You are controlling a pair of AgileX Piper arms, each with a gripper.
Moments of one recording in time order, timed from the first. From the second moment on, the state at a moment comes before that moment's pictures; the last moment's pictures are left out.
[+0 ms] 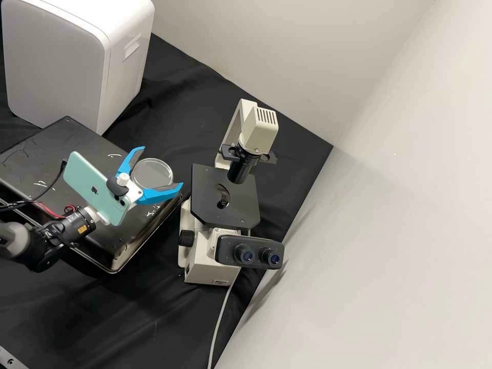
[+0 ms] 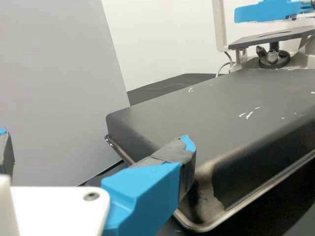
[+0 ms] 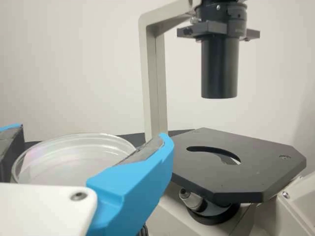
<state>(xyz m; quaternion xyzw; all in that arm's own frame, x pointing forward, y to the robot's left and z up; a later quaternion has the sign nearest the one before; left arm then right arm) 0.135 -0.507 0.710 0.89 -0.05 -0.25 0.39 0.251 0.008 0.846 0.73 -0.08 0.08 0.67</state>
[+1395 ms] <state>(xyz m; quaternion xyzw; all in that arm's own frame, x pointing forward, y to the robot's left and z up) 0.135 -0.503 0.706 0.88 -0.04 -0.26 0.39 0.321 -0.045 0.882 0.73 -0.16 0.03 0.67</state>
